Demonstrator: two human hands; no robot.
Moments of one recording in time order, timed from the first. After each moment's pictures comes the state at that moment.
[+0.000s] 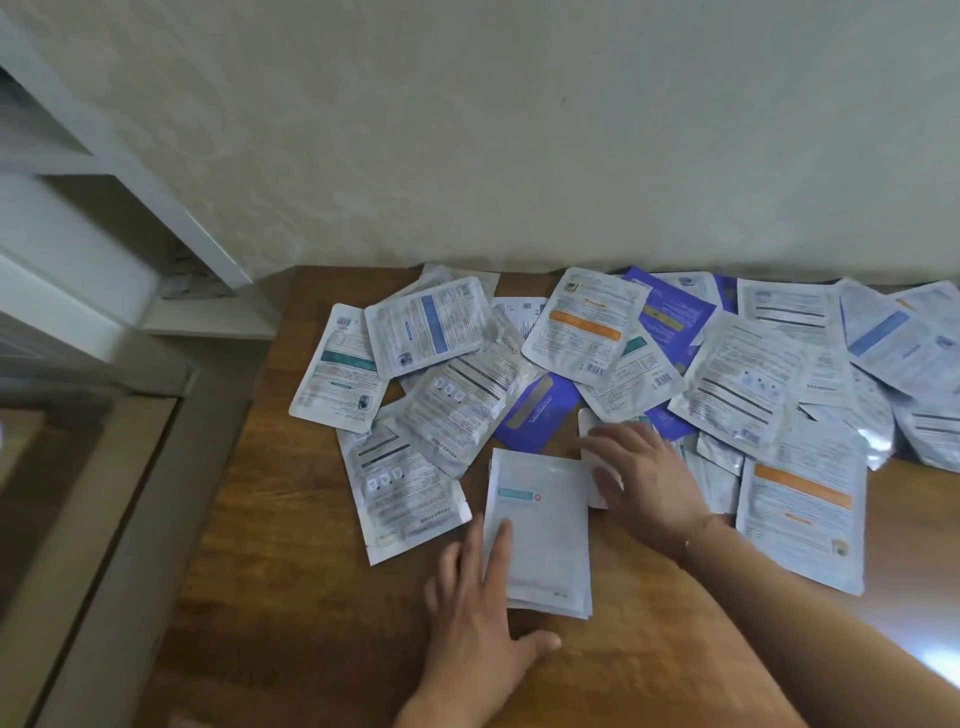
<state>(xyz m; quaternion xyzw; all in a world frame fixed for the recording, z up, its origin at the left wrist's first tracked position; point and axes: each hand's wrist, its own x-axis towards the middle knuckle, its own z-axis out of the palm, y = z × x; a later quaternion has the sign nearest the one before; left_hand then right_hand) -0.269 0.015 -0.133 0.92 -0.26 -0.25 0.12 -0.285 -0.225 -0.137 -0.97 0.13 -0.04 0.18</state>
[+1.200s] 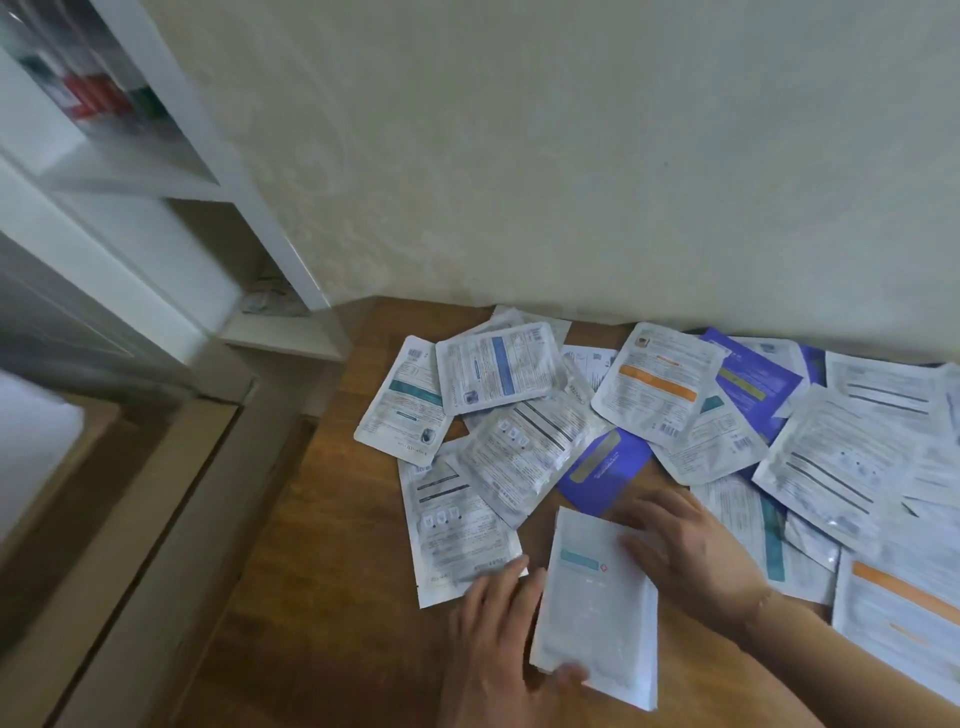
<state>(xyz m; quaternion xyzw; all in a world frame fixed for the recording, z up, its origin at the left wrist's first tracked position) -0.246 0.037 -0.157 0.92 -0.30 -0.06 0.24 -0.262 -0.215 -0.141 -0.97 0.05 -0.02 0.22</state>
